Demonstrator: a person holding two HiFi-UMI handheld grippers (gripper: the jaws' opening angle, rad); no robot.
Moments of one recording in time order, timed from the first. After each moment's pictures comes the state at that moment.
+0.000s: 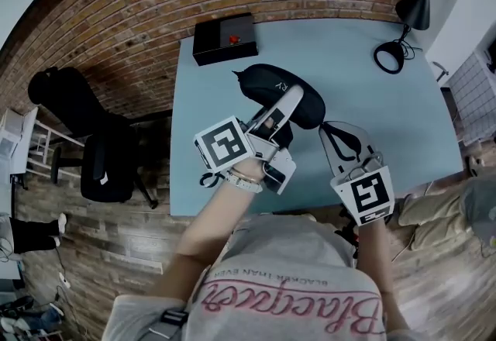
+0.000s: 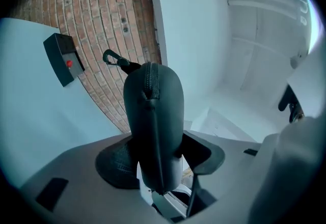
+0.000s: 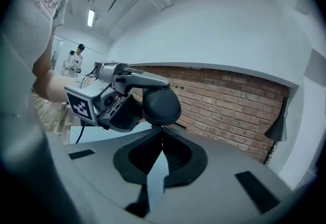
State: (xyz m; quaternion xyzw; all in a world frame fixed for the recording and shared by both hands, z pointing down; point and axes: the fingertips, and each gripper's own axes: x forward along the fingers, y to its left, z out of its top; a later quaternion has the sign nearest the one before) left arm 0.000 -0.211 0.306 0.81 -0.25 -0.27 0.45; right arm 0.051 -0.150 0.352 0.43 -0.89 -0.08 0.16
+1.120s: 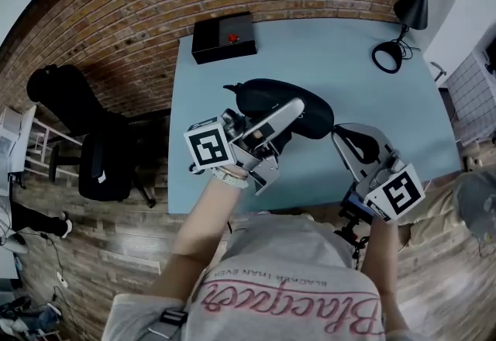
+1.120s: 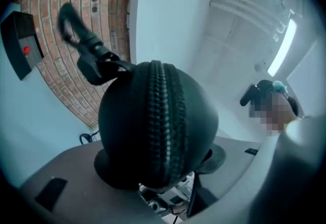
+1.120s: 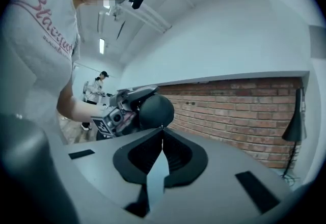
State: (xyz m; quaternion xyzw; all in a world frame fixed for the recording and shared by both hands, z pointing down) left arm 0.006 -0.172 0.274 0.89 -0.08 -0.27 0.36; right arm 0.070 -0.118 0.327 0.33 -0.94 -0.09 0.07
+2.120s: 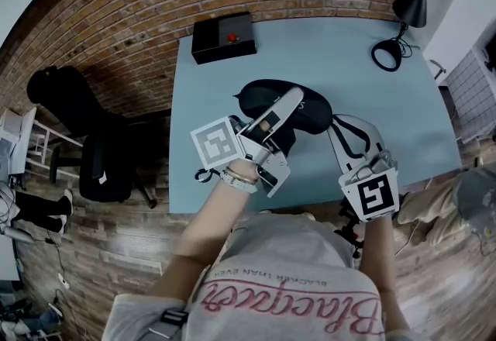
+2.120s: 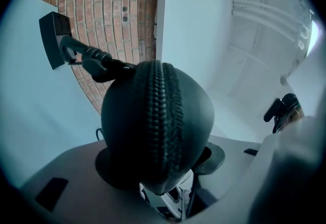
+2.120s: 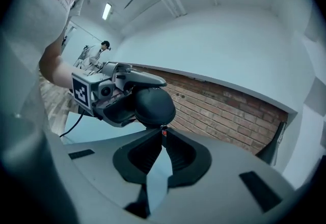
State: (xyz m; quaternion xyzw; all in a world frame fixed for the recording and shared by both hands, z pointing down) left arm 0.005 -0.189 0.292 0.82 -0.16 -0.30 0.47; right arm 0.062 -0.141 0.335 0.42 -0.87 -0.19 0.18
